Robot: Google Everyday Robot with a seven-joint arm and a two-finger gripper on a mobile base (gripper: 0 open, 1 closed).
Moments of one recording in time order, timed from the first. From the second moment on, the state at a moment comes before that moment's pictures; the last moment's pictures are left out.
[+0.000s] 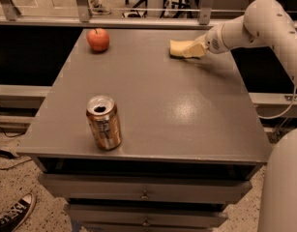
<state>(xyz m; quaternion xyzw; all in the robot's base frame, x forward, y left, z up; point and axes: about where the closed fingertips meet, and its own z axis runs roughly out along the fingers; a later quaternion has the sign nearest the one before) 0.798 -0.193 0.855 -0.36 0.81 0.11 0.45</state>
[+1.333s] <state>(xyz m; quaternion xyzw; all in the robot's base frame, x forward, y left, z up) 0.749 -0.142 0.926 -0.46 0.74 0.15 0.47</state>
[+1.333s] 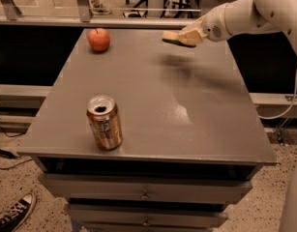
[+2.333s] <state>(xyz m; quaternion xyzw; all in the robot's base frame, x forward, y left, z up) 0.651 -0.122 0.914 -0.54 0.70 0.19 0.43</state>
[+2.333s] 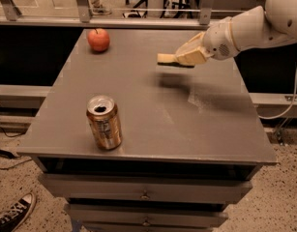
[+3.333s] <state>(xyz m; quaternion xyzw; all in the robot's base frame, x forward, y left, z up) 0.574 -0.097 0.896 -0.56 0.69 0.23 0.40</state>
